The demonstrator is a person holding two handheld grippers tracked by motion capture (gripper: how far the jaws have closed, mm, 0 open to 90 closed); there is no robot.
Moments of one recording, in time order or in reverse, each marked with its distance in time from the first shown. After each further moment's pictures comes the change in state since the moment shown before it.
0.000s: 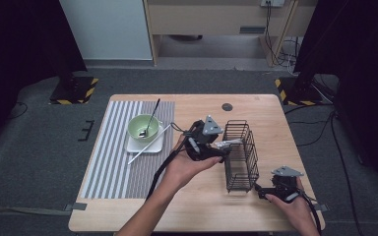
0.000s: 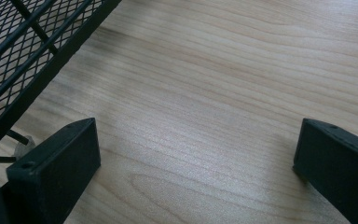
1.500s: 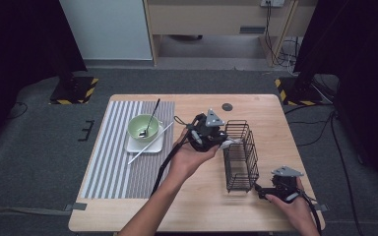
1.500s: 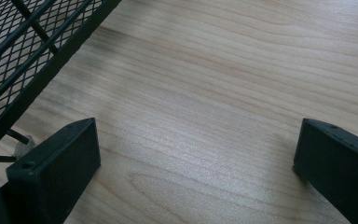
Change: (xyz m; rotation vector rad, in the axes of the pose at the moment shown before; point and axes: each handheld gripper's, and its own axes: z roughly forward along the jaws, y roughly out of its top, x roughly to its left) left arm 0.019 0.006 0.015 0.003 0.017 -0.024; right arm 0.000 0.000 0.000 0.000 0.001 -0.001
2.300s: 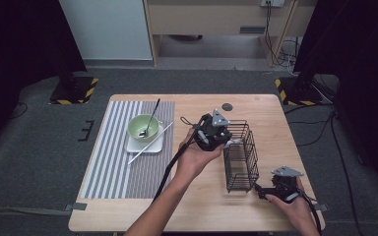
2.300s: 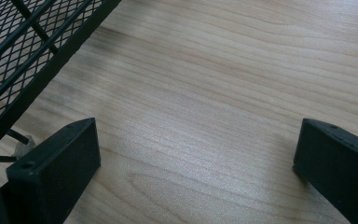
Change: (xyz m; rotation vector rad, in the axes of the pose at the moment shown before) left arm -0.004 0.003 0.016 -0.018 0.010 -0.014; right arm 0.000 0.000 0.000 0.000 0.000 0.000
